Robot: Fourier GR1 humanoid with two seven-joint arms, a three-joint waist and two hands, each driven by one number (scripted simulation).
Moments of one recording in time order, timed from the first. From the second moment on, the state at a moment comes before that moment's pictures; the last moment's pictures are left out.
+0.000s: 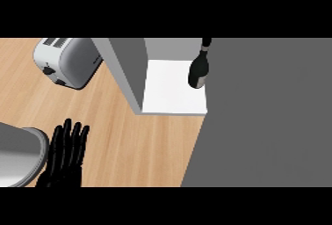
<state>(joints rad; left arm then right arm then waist) 0.20 0.47 -0.57 -1.95 0.56 0.54 -0.52 0.22 -0.24 0.59 -2.50 -0.08 0.25 0.50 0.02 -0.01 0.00</state>
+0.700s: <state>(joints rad) 0.39 0.62 -0.36 -2.04 0.71 0.34 -0.58 -0.09 -0.05 0.81 -2.38 0.00 -0.01 0.69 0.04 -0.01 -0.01</state>
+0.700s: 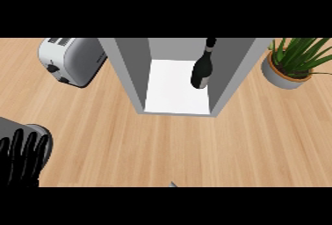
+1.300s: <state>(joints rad) 0.46 0.72 -0.18 -2.04 0.83 0.15 -0.58 -0.63 -0.03 0.79 -2.08 -0.13 -0.35 0.70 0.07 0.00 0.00</state>
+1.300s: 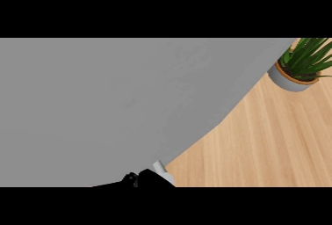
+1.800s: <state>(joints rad) 0.48 0.77 -0.04 -2.01 0.94 0.02 -0.56 -1.10 0.00 0.63 -1.60 -0.38 -0.41 0.60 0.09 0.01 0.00</state>
